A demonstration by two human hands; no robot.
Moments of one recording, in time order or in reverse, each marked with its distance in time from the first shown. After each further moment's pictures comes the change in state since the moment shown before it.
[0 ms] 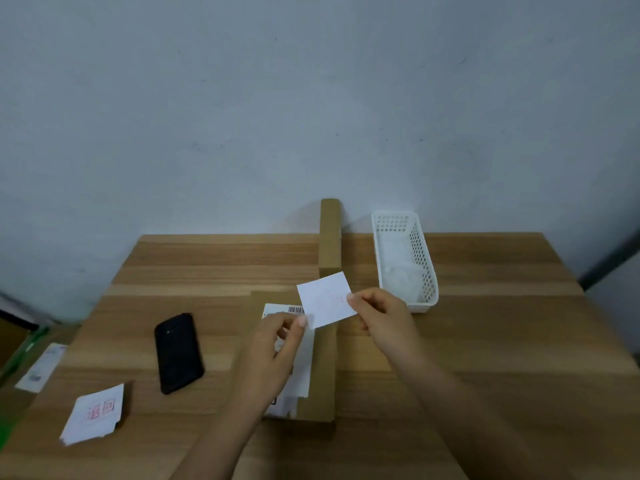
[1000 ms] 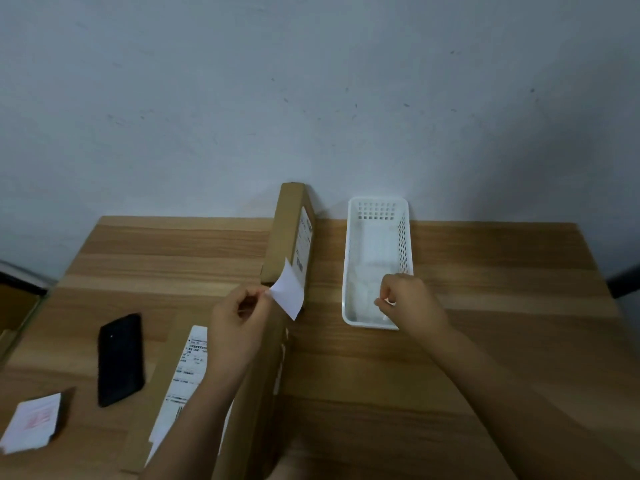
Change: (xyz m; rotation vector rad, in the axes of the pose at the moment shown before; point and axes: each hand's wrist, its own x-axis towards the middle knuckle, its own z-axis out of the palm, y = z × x) left_hand 0.102 0.041 0.089 -0.139 0.210 -0.304; right_hand 0.184 0.071 -0.132 -0.990 -0.182 -0.338
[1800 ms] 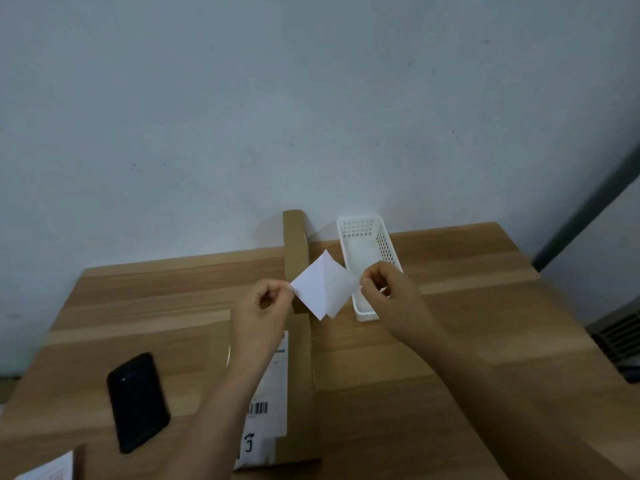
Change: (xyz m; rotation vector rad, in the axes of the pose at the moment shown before) left_hand -0.014 0.020 -0.075 -0.201 -0.191 0.145; right_hand -0.095 -0.157 -0.029 0.644 0.390 0.145
